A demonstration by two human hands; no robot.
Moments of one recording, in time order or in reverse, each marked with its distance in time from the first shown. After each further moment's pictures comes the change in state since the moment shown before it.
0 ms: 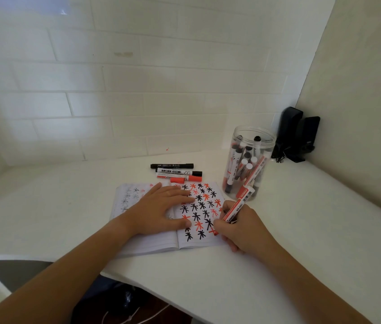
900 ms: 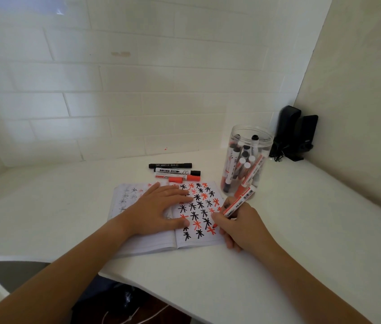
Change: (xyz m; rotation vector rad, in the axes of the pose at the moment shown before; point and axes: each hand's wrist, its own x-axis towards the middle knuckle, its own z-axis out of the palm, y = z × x) left_hand 0.000 0.000 0.000 0.011 0.010 0.013; right_hand 0.002 0.003 0.001 0.049 0.068 0.005
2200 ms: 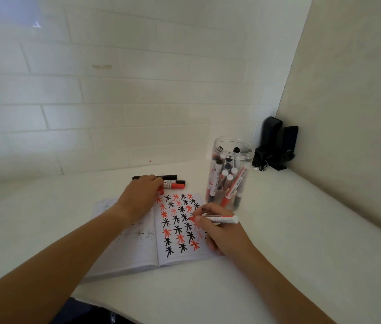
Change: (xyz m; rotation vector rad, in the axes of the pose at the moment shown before) left_hand 0.066 -0.020 -0.015 0.272 0.251 -0.155; right_hand 0.014 0.008 -0.001 0.240 -0.009 -0.109
